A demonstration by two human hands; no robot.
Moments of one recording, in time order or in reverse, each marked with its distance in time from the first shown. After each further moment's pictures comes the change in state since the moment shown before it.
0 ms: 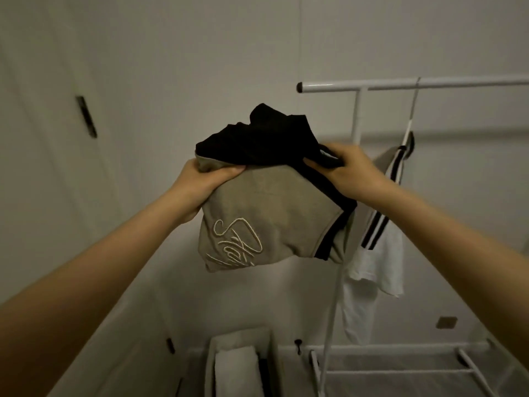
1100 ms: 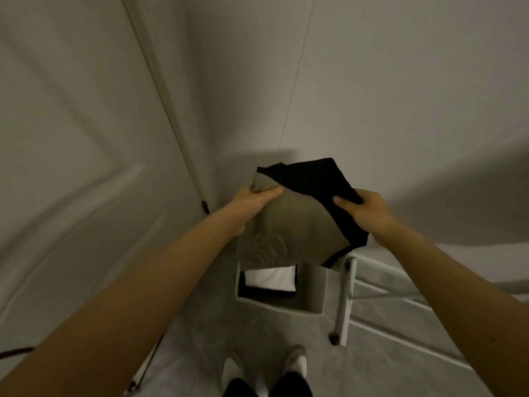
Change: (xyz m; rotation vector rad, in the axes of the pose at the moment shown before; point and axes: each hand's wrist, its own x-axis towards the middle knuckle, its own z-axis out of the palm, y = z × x) left_hand 0.035 -0.544 -0.113 -0.242 0.170 -1.093; right_hand 0.007 0.329 0.478 0.086 -0.585 0.885
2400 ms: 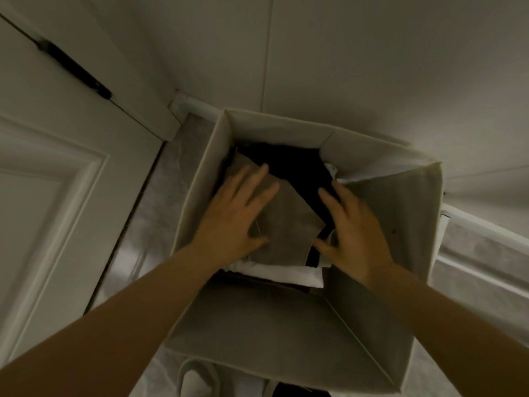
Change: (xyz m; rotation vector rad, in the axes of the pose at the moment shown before) left_hand 0.376 -0.413 -0.024 1.326 0.049 0.656; right_hand 0.270 0.421 0.281 -0.741 -0.197 -0.418
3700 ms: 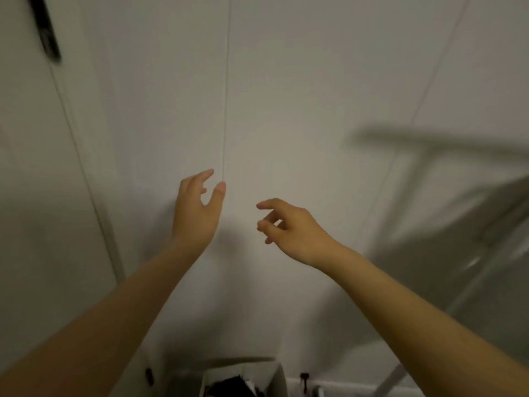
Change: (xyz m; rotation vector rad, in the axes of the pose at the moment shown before) left_hand -0.109 0.343 -0.784 -0.713 0.819 0.062; right_hand -0.313 -0.360 -0.742 0.427 0.523 -0.053
